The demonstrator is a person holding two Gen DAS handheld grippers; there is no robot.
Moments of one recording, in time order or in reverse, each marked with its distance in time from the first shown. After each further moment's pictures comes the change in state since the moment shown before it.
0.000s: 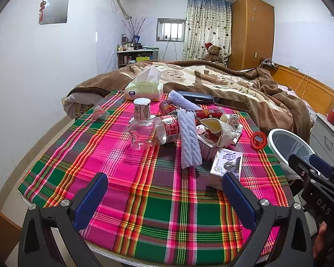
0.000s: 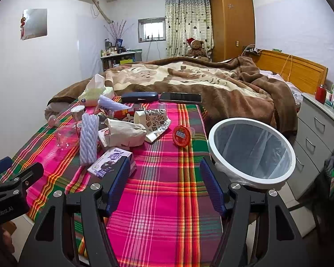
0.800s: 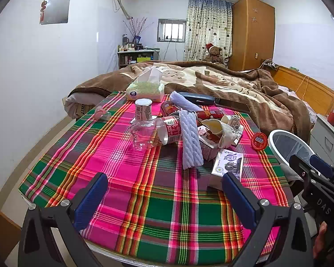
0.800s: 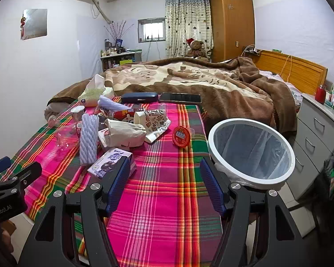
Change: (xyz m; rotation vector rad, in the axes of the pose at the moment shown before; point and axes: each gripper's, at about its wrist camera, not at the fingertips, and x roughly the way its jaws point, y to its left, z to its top) left arm -0.004 0.005 0.002 -0.005 -0.002 0.001; right arm -0.001 0.001 0.002 -0.001 -0.002 -0.003
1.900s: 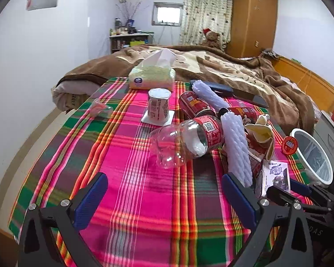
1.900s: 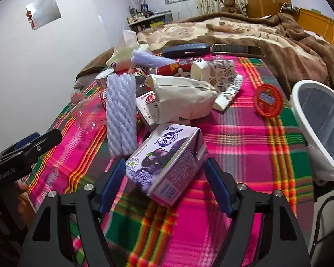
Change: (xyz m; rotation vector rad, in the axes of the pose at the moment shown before) left arm 0.106 0.071 0.040 0.016 0.120 -0.075; right arm 0.099 0.055 -0.005 0.053 0.287 0.291
